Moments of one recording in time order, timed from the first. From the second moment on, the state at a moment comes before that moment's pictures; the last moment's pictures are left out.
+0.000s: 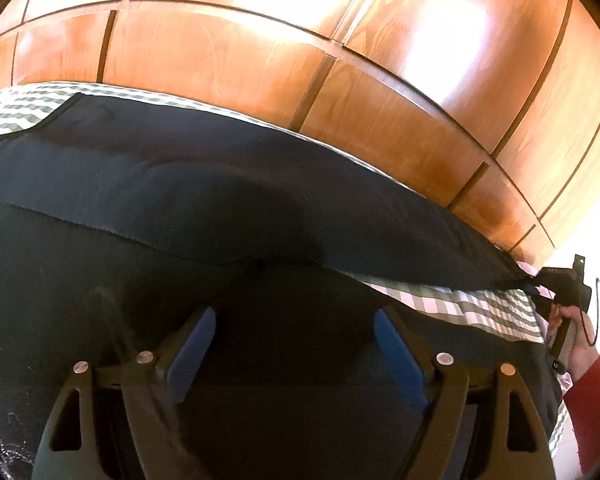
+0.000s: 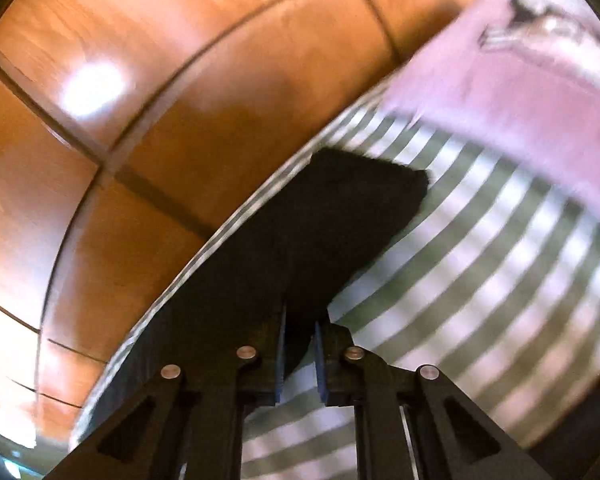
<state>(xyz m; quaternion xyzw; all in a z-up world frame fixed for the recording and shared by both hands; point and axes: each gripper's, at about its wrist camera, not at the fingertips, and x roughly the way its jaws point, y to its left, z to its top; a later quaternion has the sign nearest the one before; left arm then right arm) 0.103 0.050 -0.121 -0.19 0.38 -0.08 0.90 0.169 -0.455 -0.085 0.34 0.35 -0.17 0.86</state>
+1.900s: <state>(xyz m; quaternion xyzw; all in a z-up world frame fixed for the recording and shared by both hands) 0.308 0.267 -0.125 -0.13 0.43 0.06 0.89 0.183 -0.220 -0.109 0.04 0.41 -0.04 0.91</state>
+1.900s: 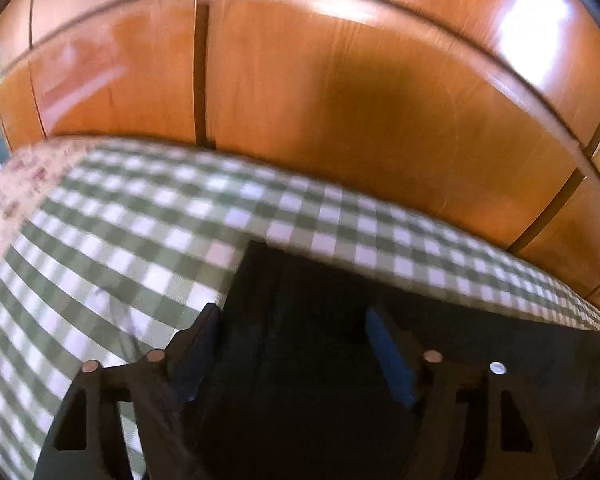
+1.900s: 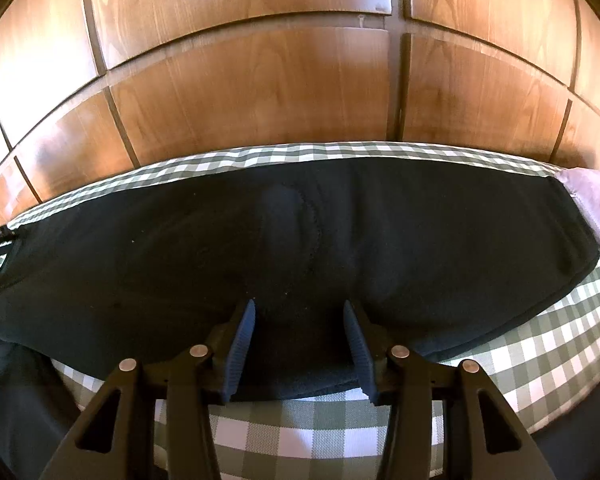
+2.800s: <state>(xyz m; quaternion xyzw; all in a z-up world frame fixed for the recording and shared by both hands) 0.144 0.248 -0.020 -0.21 0.26 -0.04 0.94 0.182 -0.221 -0.110 0.04 0.41 -0.04 0.91</state>
